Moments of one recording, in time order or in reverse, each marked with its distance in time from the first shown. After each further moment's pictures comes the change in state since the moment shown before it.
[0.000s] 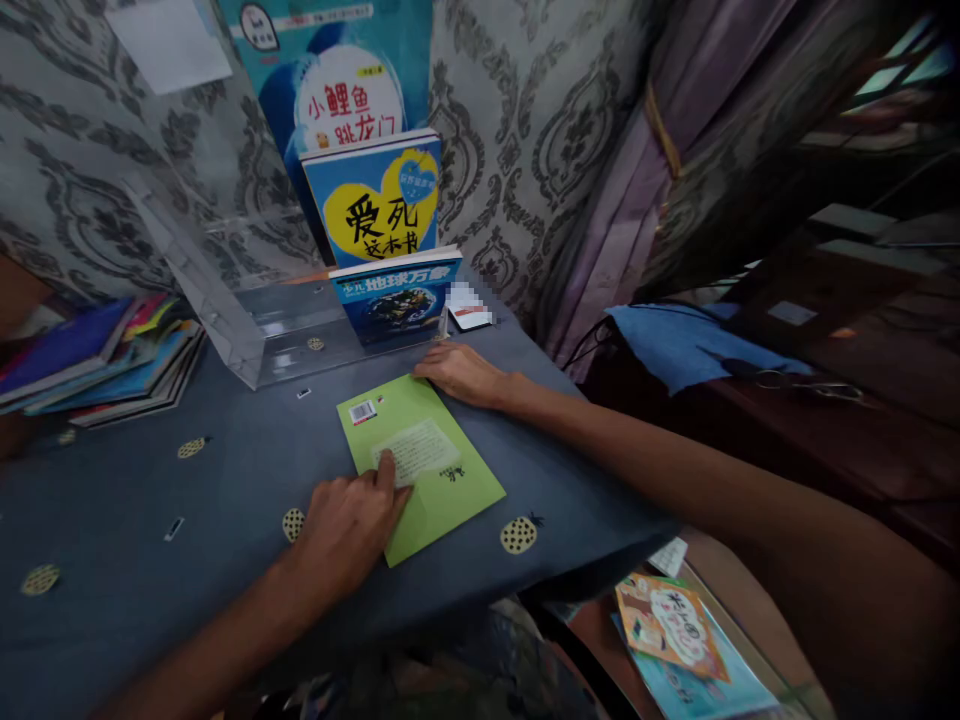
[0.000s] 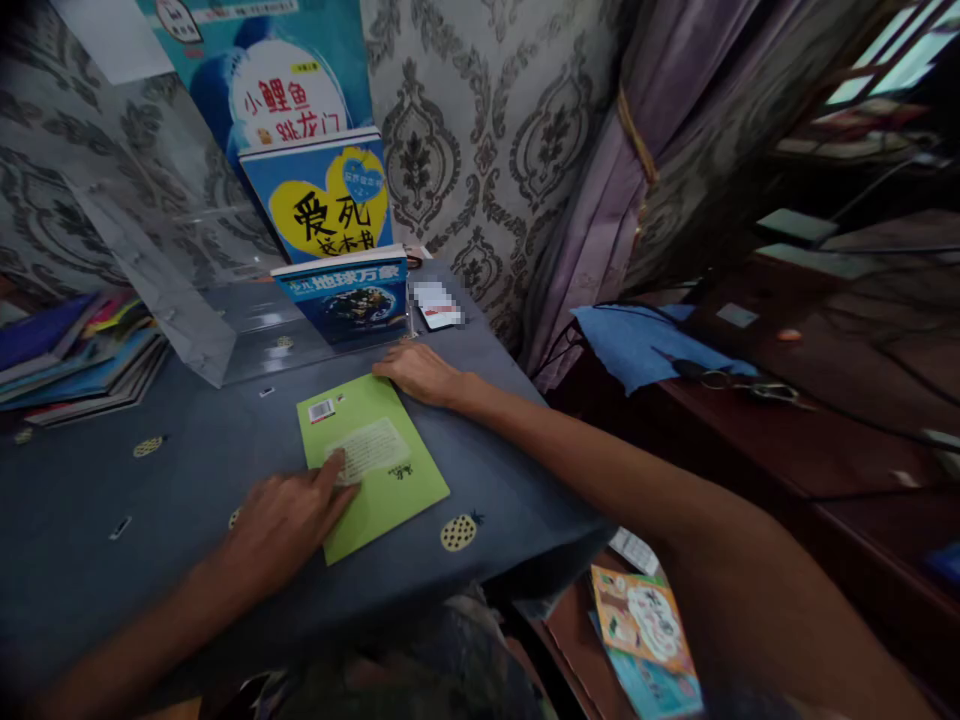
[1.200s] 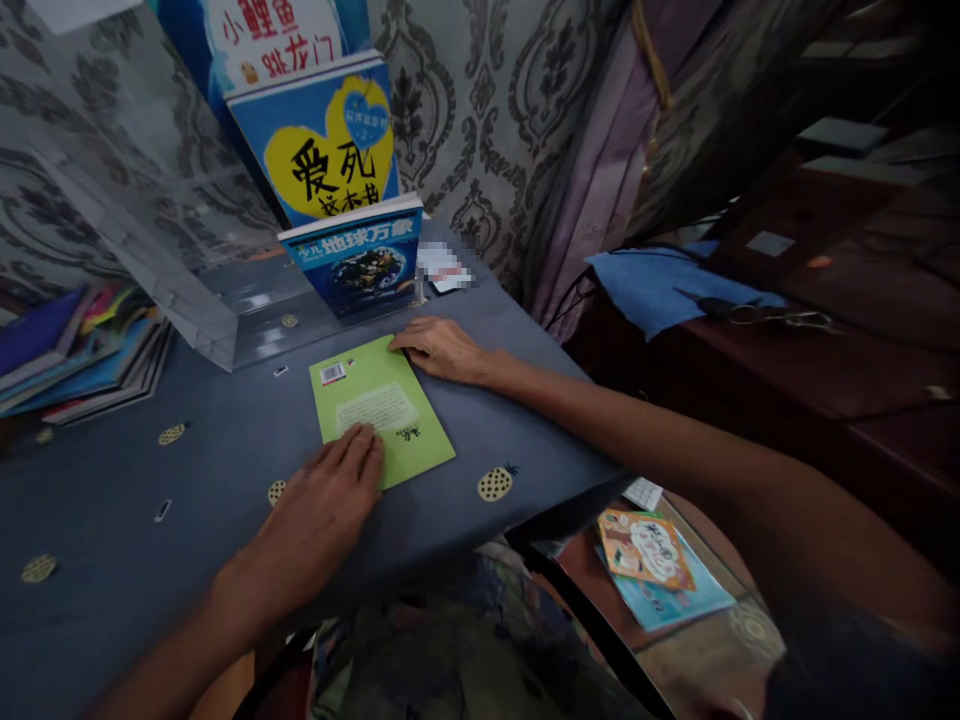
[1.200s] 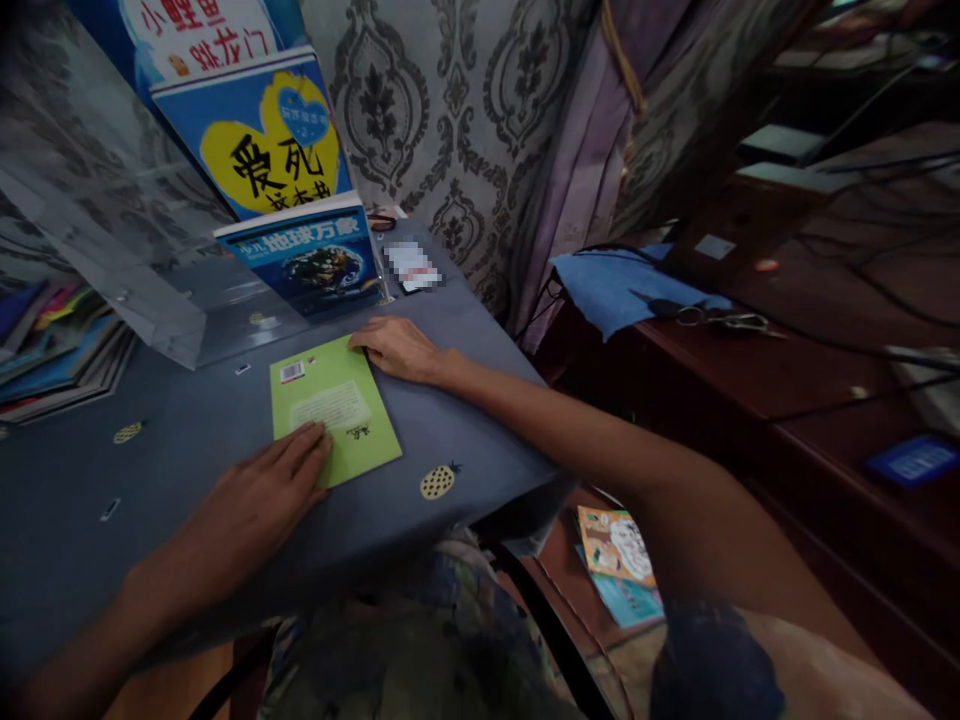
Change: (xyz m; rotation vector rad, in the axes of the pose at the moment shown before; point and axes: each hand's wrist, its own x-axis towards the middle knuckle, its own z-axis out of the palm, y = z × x) left_hand -0.024 -0.020 0.022 0.059 0.355 0.404; right_hand -0.012 -0.009 0.024 0.285 0.260 0.085
